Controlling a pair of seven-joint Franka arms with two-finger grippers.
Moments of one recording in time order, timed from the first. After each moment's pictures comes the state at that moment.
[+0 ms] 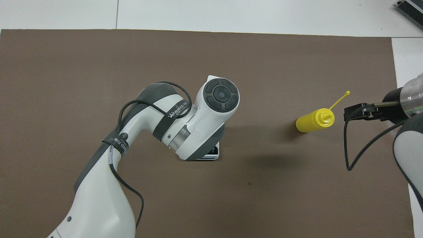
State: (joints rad) left arm -0.65 0.49 -0.08 -1.43 0.14 1.87 -1.21; right arm -0.11 -0.05 0.12 -1.74 -0.01 1.67 0.02
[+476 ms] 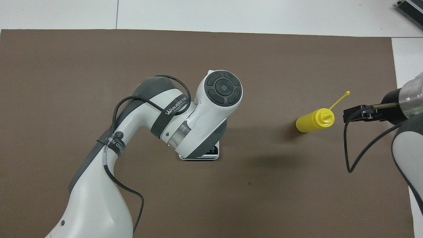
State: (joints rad) left arm -0.64 0.49 -0.08 -1.26 0.11 1.70 -1.21; right arm -0.11 -0.07 0.12 -1.80 -0.01 1.73 -0.14
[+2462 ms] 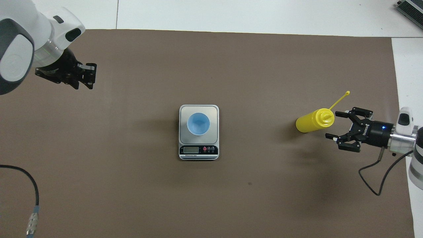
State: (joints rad) left arm -0.15 0.36 -0.06 -1.20 0.05 1.45 -0.16; right arm -0.42 0.04 0.11 -2.28 1.09 2.10 -1.87
